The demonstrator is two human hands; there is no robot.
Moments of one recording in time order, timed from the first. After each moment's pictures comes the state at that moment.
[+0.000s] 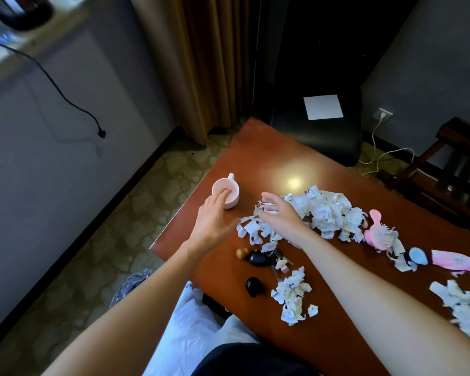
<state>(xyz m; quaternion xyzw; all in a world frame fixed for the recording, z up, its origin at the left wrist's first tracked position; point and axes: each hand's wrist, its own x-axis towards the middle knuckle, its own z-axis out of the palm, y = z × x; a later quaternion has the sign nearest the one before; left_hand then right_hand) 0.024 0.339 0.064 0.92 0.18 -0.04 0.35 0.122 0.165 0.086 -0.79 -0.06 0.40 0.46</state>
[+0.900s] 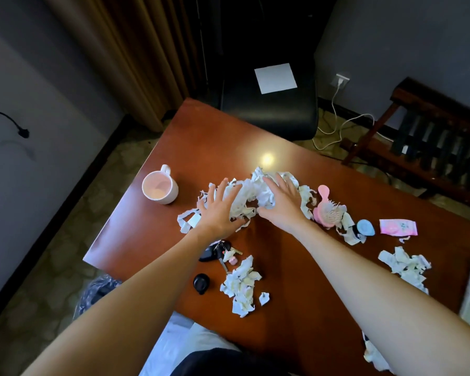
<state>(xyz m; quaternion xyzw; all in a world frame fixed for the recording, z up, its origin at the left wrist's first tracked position) 0.111 0.202 0.001 0.94 0.10 -0.22 0.26 0.192 0.023 0.018 -0.93 -0.15 0.26 0.22</state>
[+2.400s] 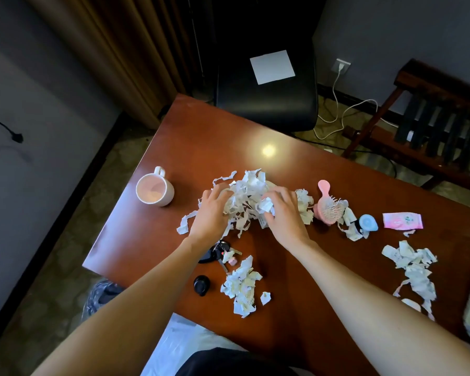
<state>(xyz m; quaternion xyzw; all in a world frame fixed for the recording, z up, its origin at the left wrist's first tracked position) 0.112 0.204 -0.001 0.94 0.07 -0.08 0.31 0.165 0.007 0.007 -0.92 -0.18 0.16 0.30</state>
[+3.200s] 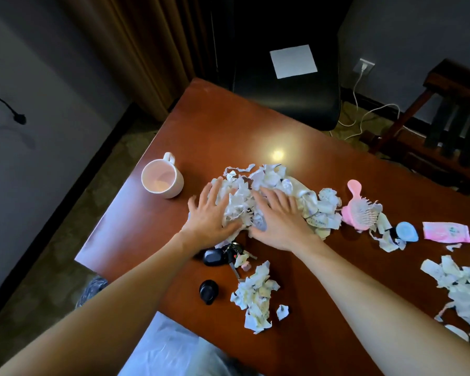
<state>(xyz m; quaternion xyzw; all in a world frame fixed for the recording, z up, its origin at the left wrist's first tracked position) 0.088 0.246 -0.051 0.96 0.04 -0.22 0.18 0.160 0.048 -0.040 -0.91 -0.35 0.23 0.05</state>
